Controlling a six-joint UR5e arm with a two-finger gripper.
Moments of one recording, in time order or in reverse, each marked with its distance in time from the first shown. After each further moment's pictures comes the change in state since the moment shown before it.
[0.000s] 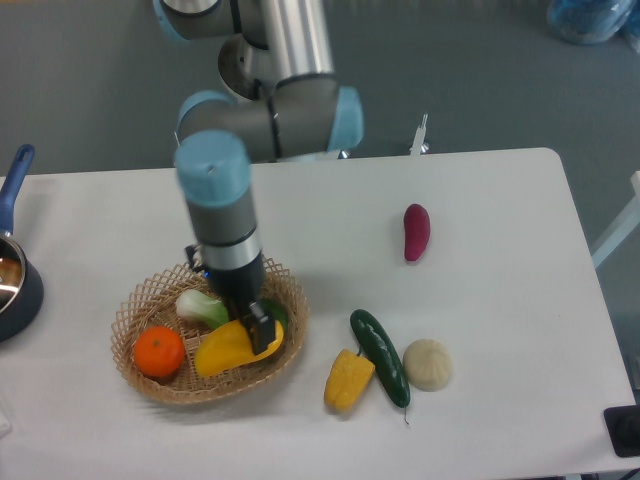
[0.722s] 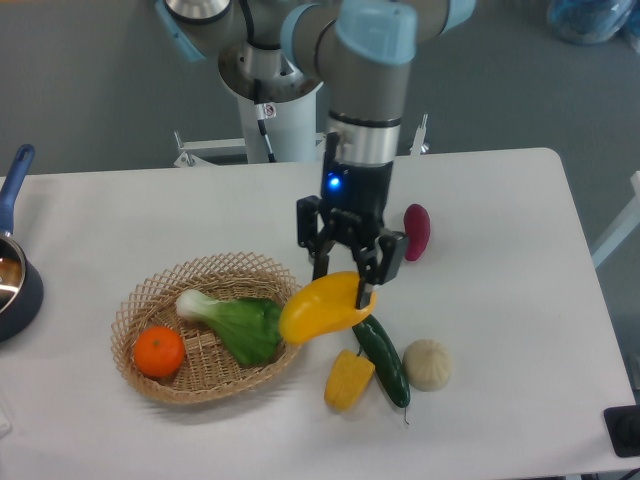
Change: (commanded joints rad) arm 0.244 0.075 0.032 -0.011 -0.246 0.011
